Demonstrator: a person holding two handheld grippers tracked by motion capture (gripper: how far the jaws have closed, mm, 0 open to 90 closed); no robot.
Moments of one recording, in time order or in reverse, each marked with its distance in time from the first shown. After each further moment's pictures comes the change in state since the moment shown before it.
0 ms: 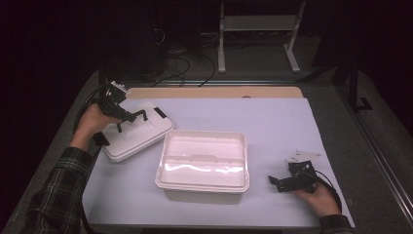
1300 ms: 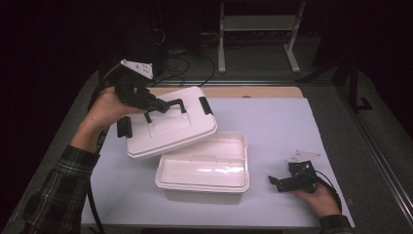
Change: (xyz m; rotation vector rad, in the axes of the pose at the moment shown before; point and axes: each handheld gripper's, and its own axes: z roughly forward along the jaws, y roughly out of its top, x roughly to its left) left arm -0.136 0.085 -0.074 -0.229 -0.275 0.349; right arm 0.000 0.000 0.000 0.000 -0.001 0.002
